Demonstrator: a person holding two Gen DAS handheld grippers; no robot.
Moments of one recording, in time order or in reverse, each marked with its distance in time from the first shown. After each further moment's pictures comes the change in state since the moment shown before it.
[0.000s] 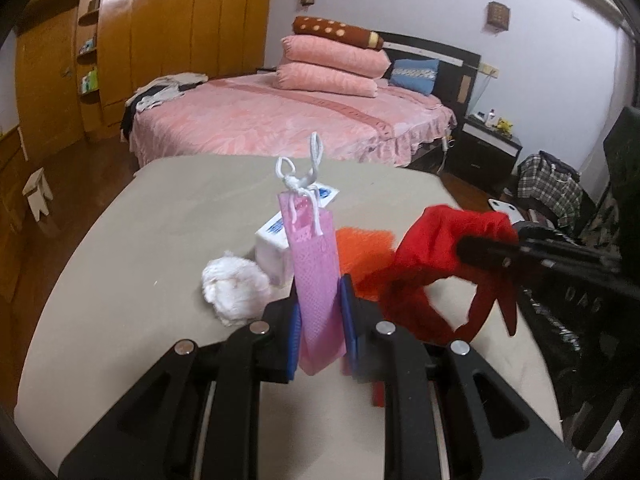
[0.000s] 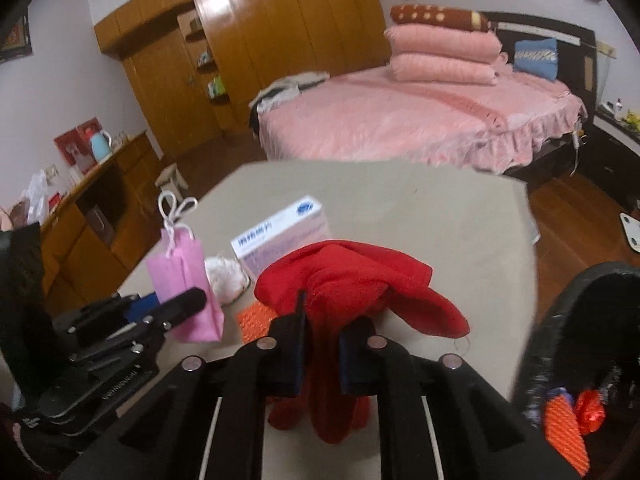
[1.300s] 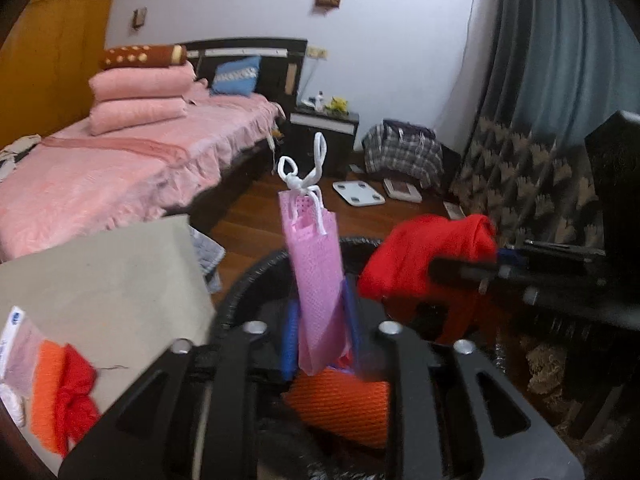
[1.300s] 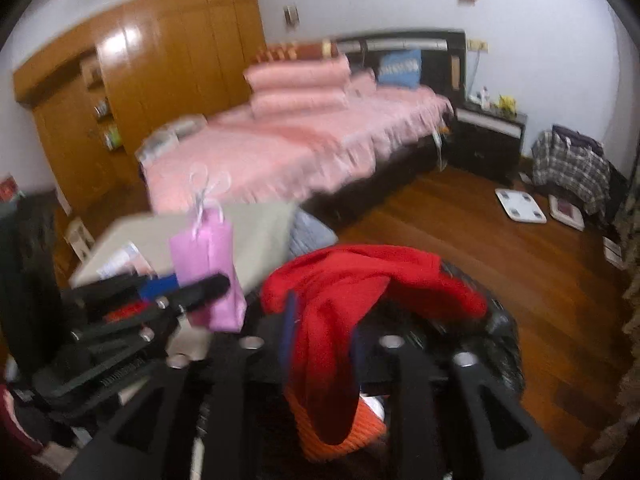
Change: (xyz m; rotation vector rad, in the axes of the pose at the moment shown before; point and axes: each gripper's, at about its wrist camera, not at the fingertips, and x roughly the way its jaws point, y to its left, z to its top) left arm 0.046 -0.287 0.027 0.292 0.007 -0.482; right arm -0.179 -0.197 -0.036 0.167 -0.056 -0.396
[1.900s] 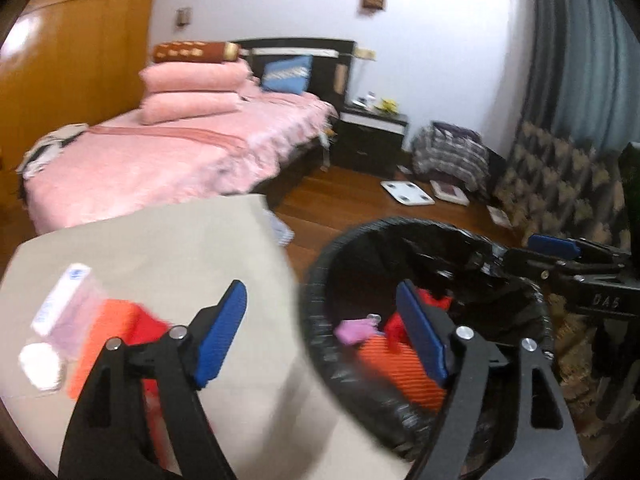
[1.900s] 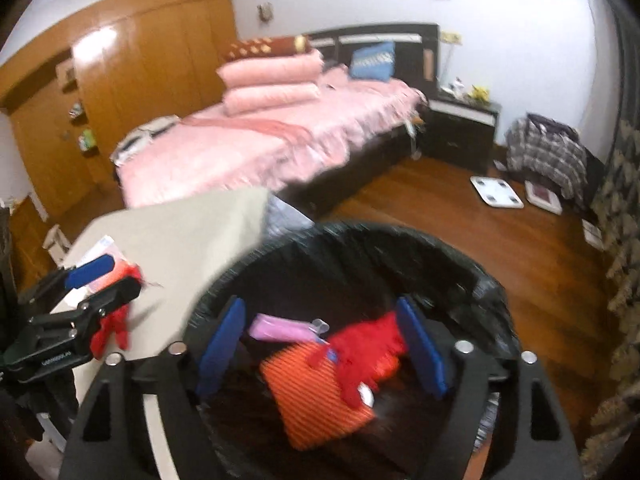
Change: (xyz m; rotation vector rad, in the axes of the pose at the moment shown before) left arm -0.059 0.067 -0.035 -0.065 -0.028 0.192; right arm 0.003 0.012 -0.021 0.045 -0.044 -0.046
